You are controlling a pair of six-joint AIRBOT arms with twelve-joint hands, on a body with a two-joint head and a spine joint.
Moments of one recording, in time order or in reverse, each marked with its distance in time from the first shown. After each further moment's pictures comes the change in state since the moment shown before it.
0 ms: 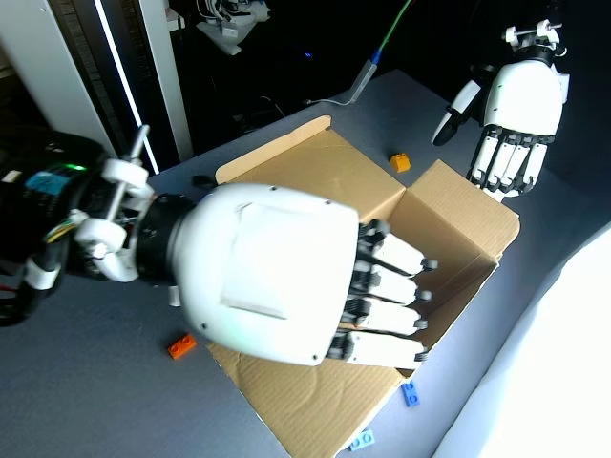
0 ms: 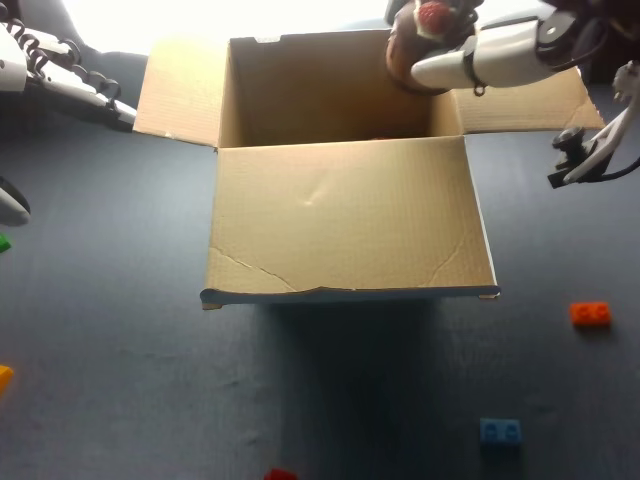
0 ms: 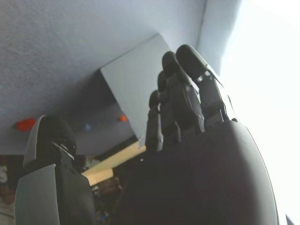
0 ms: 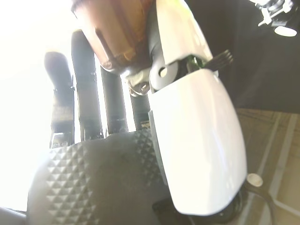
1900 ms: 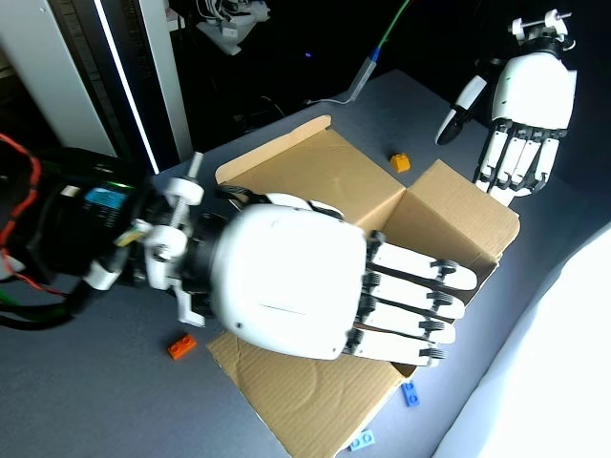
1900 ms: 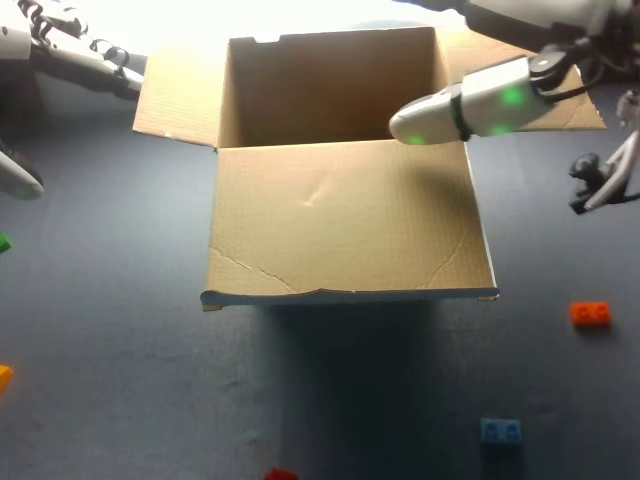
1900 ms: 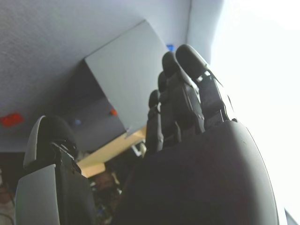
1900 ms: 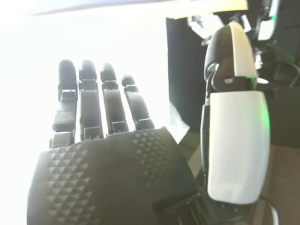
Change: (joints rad) left arm -0.076 0.000 -0.008 0.003 0.004 -0.021; right arm -0.025 0.040 -0.026 -0.152 -0.069 0.027
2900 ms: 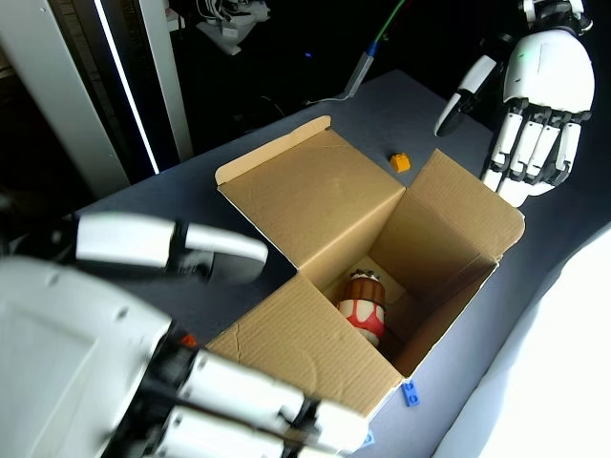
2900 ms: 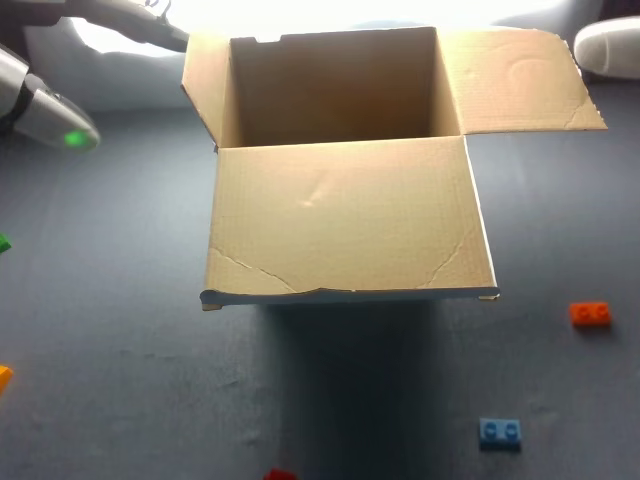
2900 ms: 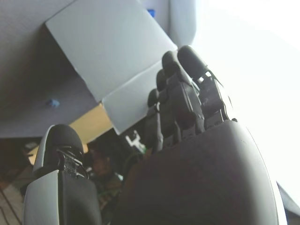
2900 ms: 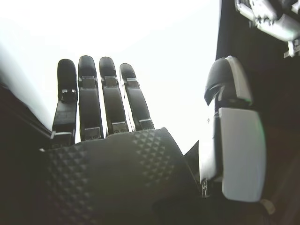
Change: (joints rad) left arm -0.126 -0.019 -0.058 0.044 -0.003 -0.056; right arm -0.107 0.277 -0.060 0.165 0.051 -0.068
